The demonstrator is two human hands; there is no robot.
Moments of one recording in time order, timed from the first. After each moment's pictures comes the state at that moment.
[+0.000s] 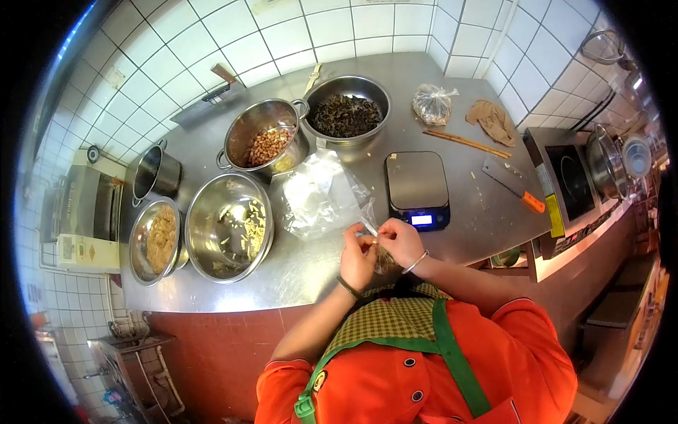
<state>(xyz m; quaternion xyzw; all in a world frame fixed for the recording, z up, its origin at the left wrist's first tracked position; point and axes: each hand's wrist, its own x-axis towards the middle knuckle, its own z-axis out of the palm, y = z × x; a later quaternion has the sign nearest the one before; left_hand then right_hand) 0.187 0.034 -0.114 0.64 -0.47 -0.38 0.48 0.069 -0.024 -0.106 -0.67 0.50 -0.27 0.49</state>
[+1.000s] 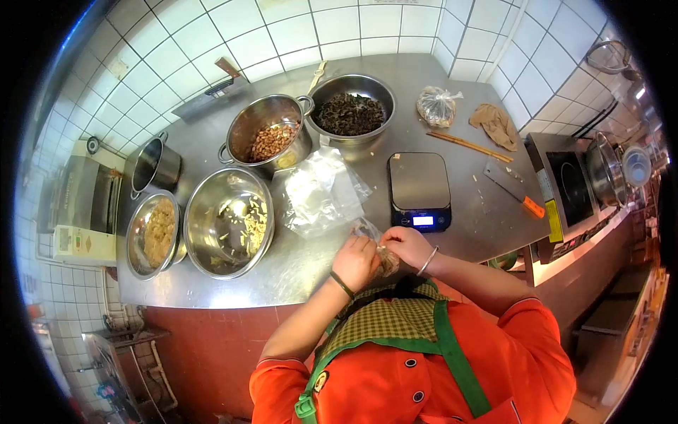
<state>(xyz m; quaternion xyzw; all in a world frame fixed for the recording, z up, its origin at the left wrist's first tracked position) 0.209 0.035 -0.107 0.54 -0.76 -0.08 0.35 0.052 -0.033 -0.106 -0.63 0.46 -0.12 0.62</state>
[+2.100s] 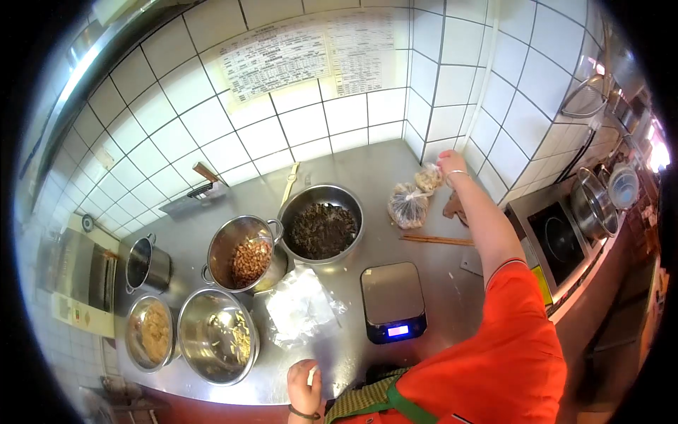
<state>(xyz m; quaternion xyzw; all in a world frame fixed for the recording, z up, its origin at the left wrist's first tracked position) 0.235 0.056 -0.072 0.72 -0.57 -0.17 0.36 -0.084 -0.492 -0.079 -0.52 0.66 -0.43 0.32</state>
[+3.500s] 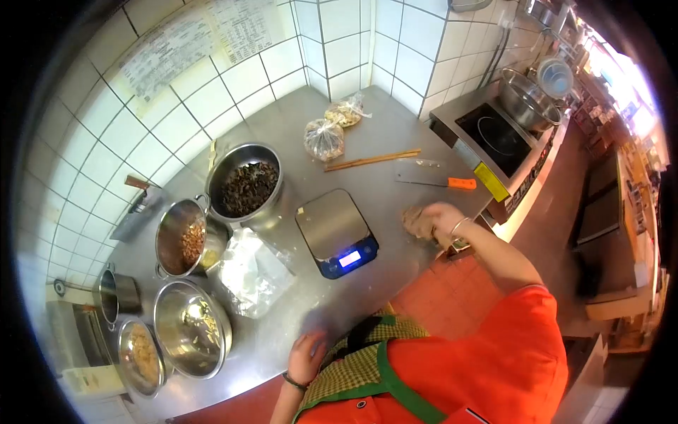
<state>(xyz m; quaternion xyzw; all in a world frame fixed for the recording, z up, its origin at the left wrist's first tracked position) 0.224 0.088 -0.112 0.51 -0.72 -0.36 0.29 -0.220 -0.108 -0.149 -0.71 0.62 -0.13 0.31</state>
